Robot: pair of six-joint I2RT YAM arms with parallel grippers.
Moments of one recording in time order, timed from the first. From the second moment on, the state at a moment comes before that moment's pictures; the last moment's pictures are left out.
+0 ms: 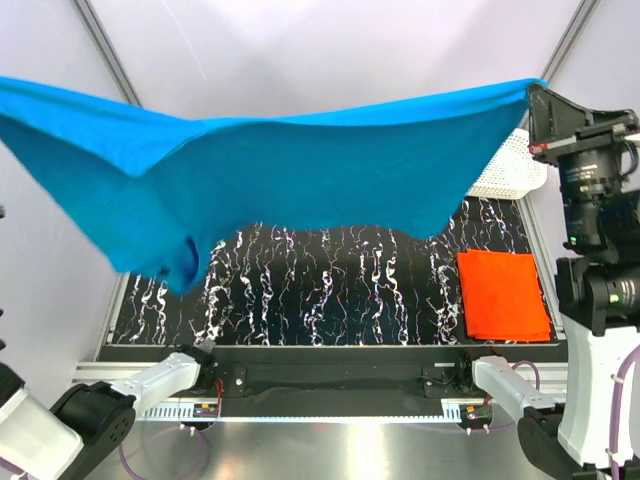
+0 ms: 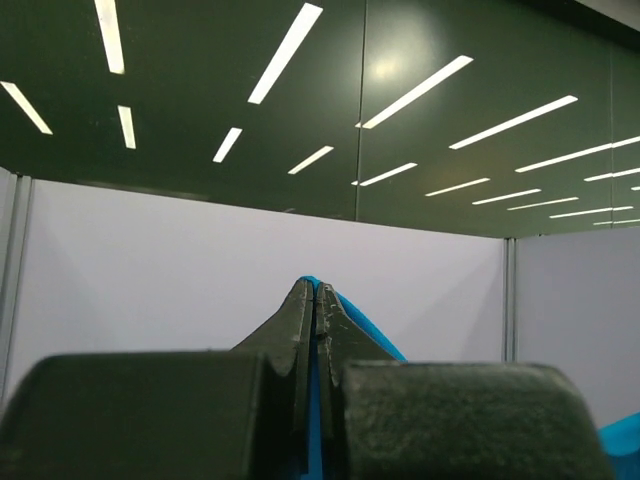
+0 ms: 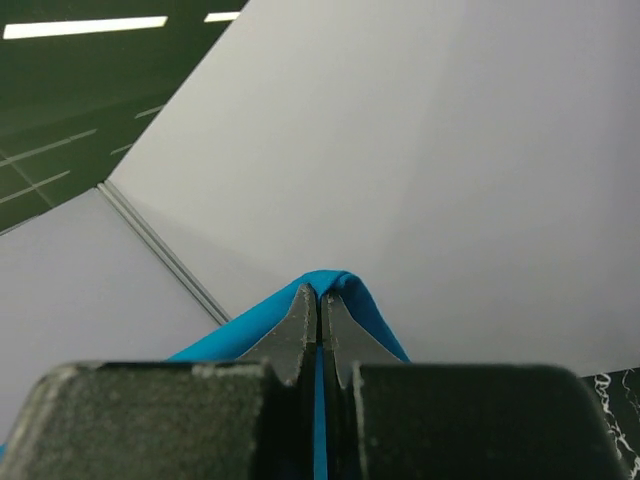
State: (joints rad) left arm -0.40 1.02 2.32 -0.35 -0.04 -0.05; right arm 0.10 0.96 1.69 -0.26 0.01 0.74
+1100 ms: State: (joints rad) left arm -0.05 1.56 1.25 -0.15 -0.24 0.01; right arm 0.11 1.89 1.48 -0.12 -0.11 0.76
